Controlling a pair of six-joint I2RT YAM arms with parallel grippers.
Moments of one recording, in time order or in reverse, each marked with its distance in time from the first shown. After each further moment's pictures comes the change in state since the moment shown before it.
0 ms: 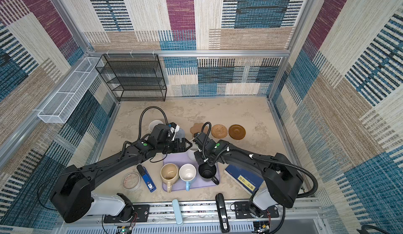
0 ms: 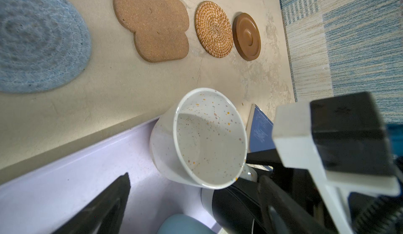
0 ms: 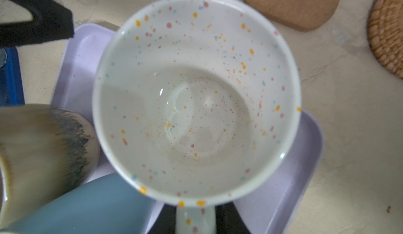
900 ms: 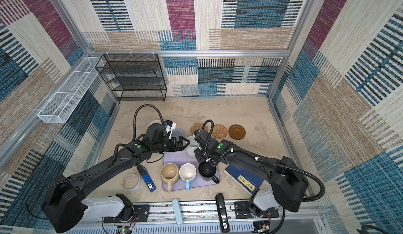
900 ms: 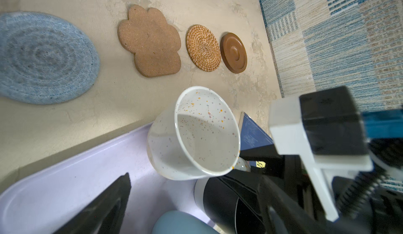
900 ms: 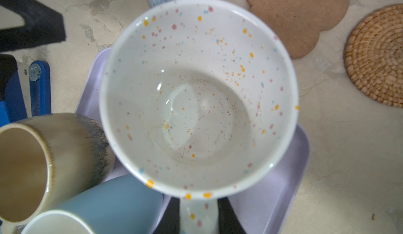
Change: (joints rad) left arm 0.000 -0.128 0.006 -0.042 -0.064 0.001; right arm 0.000 -0.069 -0.008 0.033 -0.003 -0.018
